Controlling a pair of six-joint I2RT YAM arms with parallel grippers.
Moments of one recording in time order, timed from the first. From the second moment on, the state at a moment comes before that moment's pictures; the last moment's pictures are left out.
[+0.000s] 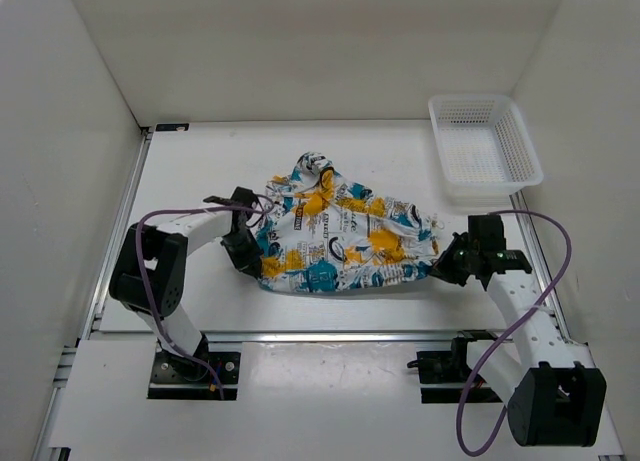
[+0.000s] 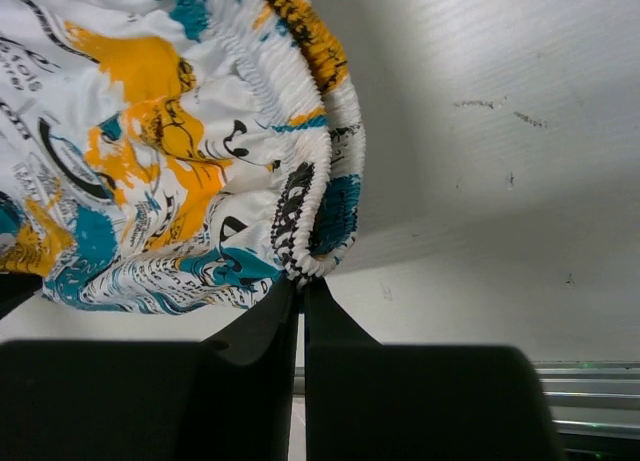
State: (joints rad) left arm -0.33 1.67 0.95 -0.80 0.09 -0.82; right arm 0.05 0.92 0.60 -0.73 -0.21 0.64
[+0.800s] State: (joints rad) left arm -0.09 1.30 2.08 -1.20 0.13 -0.71; right arm 0.05 1.03 1.50 -0.90 -0.44 0.42
